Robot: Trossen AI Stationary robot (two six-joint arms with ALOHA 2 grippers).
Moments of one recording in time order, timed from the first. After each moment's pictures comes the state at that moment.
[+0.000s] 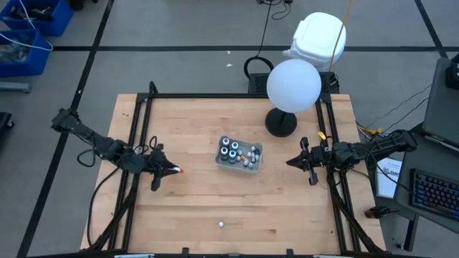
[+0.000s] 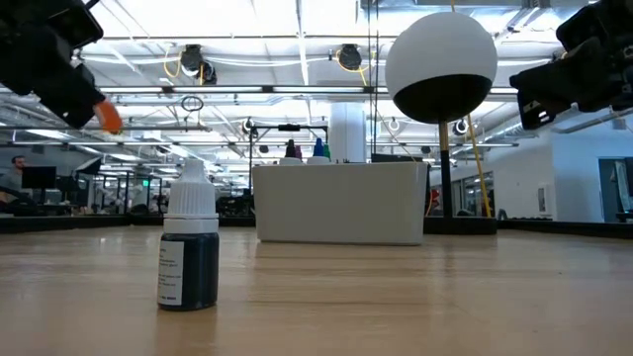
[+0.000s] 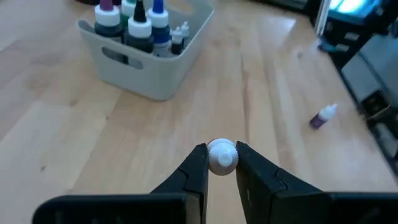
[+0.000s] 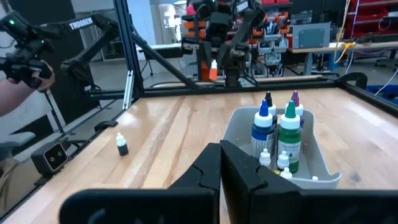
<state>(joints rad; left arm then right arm) -0.51 0.52 0.32 -0.34 -0.39 -0.51 0.25 0.17 0.02 0.13 0.13 0.11</state>
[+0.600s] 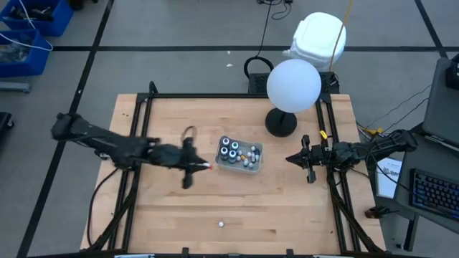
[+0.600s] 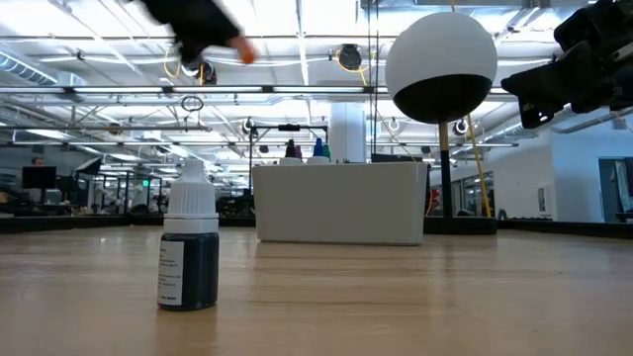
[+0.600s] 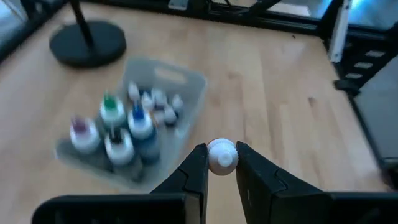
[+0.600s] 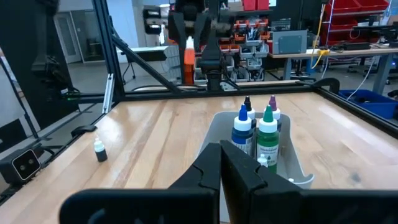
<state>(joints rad) -0.25 1.16 0.83 -0.22 -0.21 -0.29 0.25 0.18 0.02 0.14 0.21 0.08</state>
